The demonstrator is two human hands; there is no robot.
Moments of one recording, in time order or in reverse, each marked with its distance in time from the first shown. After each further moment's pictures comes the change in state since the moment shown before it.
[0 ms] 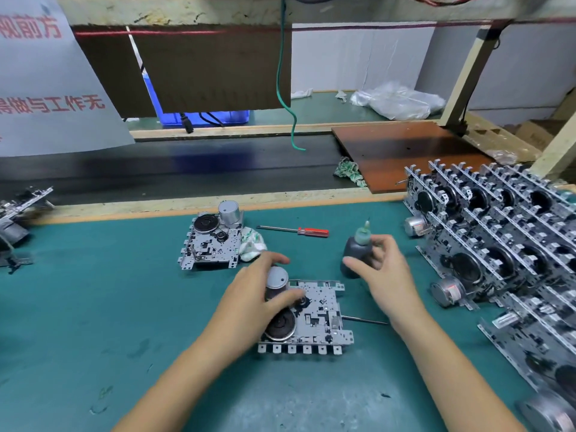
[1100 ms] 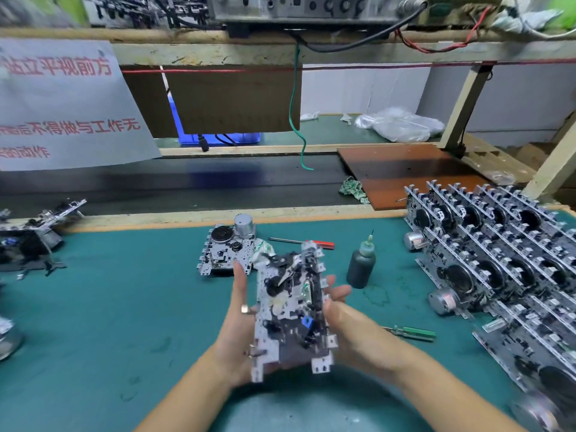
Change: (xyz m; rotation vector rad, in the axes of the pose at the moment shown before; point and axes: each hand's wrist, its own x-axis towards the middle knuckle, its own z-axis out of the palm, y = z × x) left_hand -0.027 0.011 -0.008 -1.534 -0.771 -0.122; right_hand -0.076 -0.057 0.022 0.316 -0.966 0.236
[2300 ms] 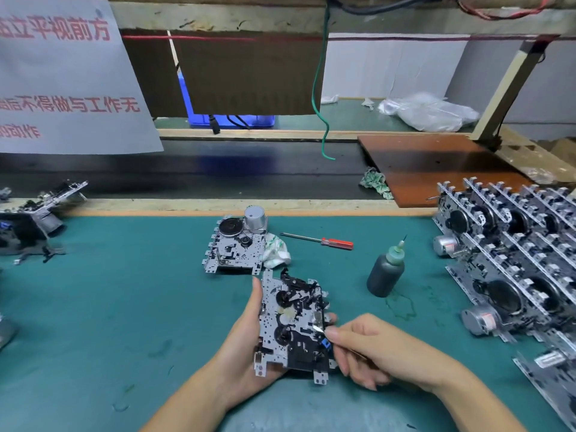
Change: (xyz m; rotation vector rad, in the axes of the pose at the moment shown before) left_hand -0.001 -0.012 -0.042 -0.022 0.515 -0.050; right_hand 0.016 0.020 -0.048 -0.413 0.092 0.293
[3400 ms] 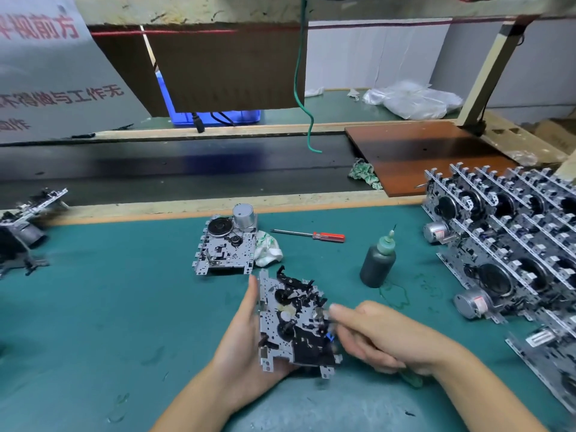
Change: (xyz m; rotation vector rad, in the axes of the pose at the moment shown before) left_hand -0.008 0.003 0.016 -0.028 0.003 0.000; right_hand -0.004 0.001 -0.007 0.003 0.047 -0.029
